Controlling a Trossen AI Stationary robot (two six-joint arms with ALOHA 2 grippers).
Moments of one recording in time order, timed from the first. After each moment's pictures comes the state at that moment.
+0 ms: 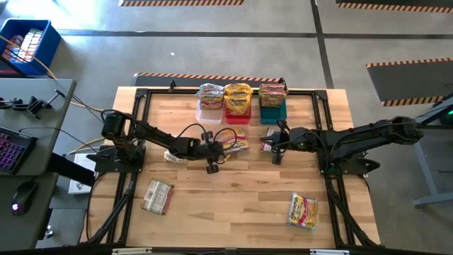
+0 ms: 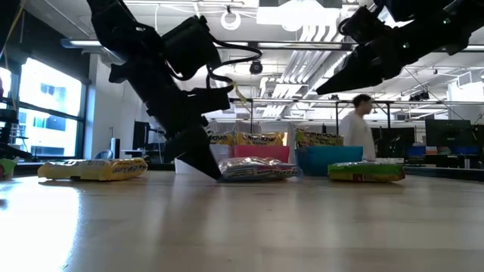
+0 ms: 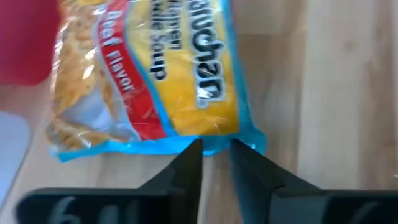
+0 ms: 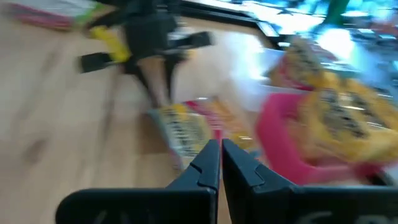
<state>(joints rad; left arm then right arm) -0.05 1.81 0.84 0.04 -0.33 -0.03 0.01 1.04 0.44 0.18 0.24 -0.14</state>
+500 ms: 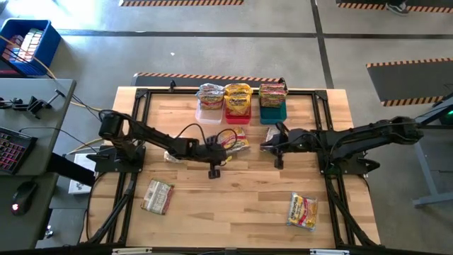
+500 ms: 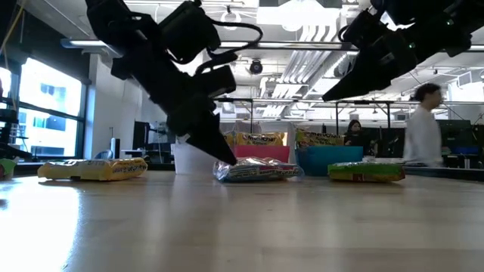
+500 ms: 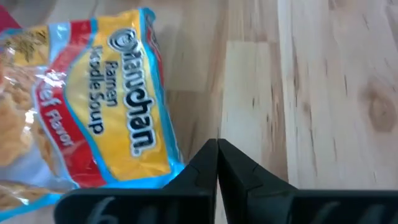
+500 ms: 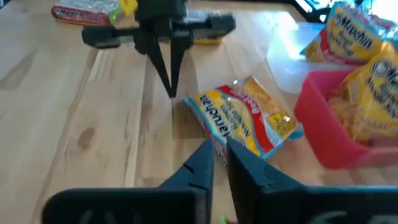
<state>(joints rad) -0.06 1.78 0.84 0.14 -0.17 -0.05 0.01 1.04 0.44 0.12 0.14 -0.02</state>
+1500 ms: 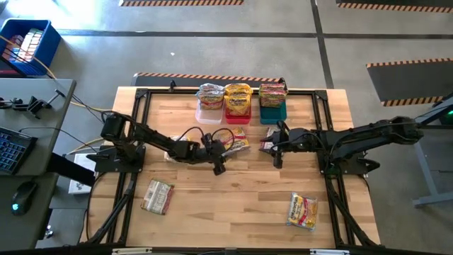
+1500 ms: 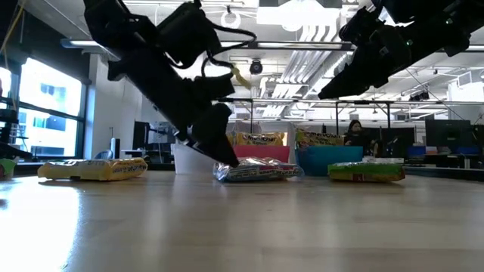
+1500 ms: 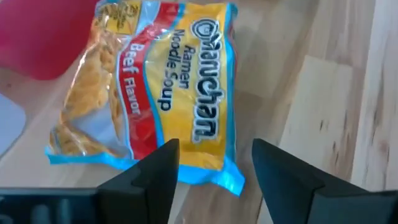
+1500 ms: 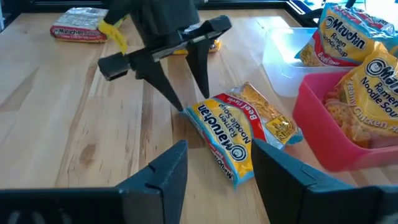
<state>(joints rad) -0.10 1.81 0.84 0.16 -0.42 -0.29 0.01 1.04 0.44 0.15 0.15 0.03</state>
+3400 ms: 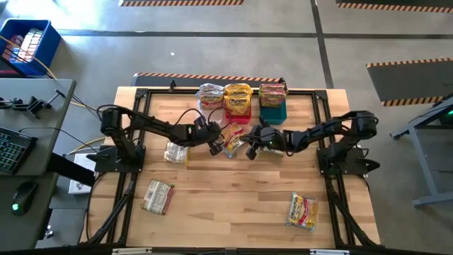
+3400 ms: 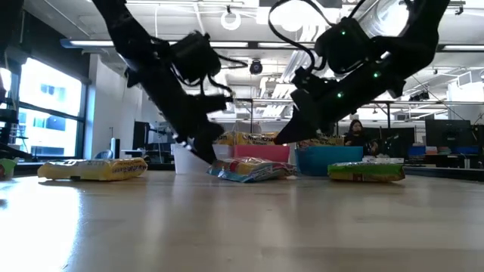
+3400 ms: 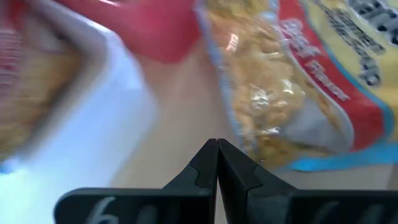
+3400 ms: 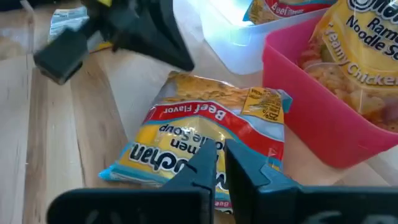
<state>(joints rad) 0.14 1.78 0.84 0.04 -0.42 -0.16 -0.10 1.65 0.57 0.56 0.28 0.21</state>
